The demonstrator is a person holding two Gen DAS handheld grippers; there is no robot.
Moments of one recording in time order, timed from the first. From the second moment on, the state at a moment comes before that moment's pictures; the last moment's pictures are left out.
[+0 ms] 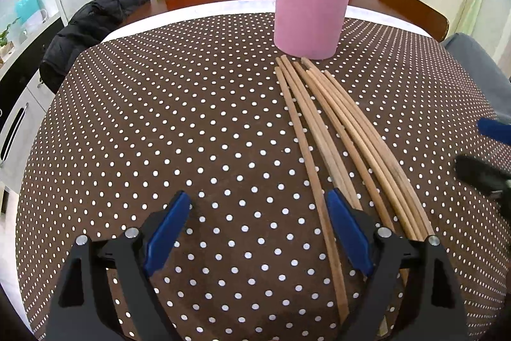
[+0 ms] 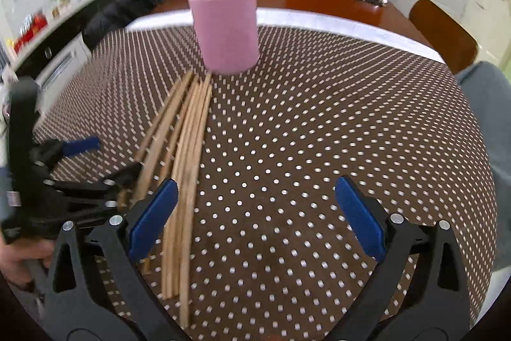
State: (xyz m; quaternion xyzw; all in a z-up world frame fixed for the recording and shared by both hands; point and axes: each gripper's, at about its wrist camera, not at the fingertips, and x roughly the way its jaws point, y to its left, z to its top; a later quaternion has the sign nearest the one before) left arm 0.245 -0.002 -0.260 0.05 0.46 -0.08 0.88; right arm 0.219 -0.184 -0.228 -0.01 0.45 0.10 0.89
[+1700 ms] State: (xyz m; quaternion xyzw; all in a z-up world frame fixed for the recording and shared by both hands) left arm 0.267 -0.008 -0.246 0.05 0.47 -0.14 0.87; right arm 0.255 -0.173 -0.236 0.02 0.45 0.16 0.88
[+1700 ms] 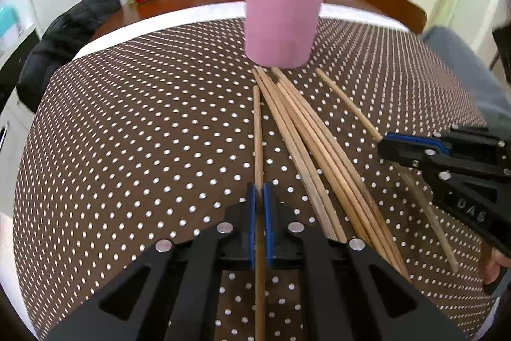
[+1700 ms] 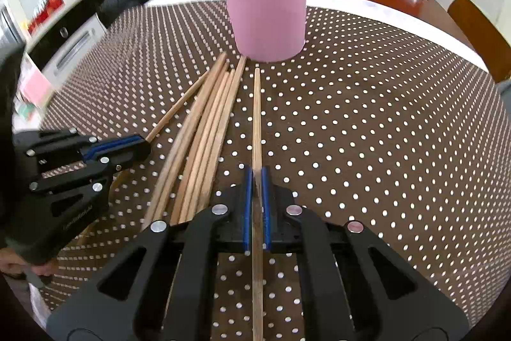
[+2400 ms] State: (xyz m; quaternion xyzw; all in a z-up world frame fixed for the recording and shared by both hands) left arm 0.242 0.005 -0.086 -0.07 0.16 -0.19 0.97; right arm 0.234 -0.207 -0.083 0.12 0.13 0.19 0.97
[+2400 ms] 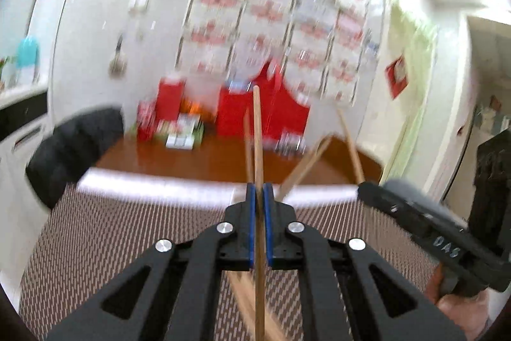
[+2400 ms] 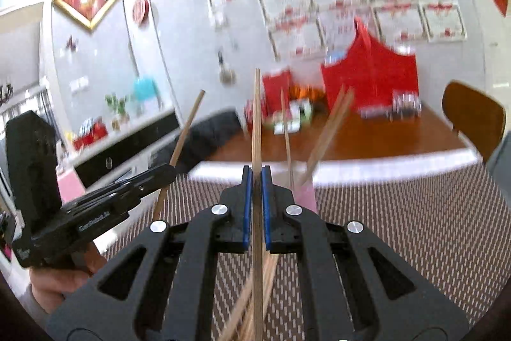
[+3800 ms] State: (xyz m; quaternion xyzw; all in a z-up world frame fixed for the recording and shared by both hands) left arm 0.415 -0.024 -0.114 -0.15 0.06 -0.23 0.96; right arm 0.390 -0.183 -0.089 0.16 0.07 0.12 0.98
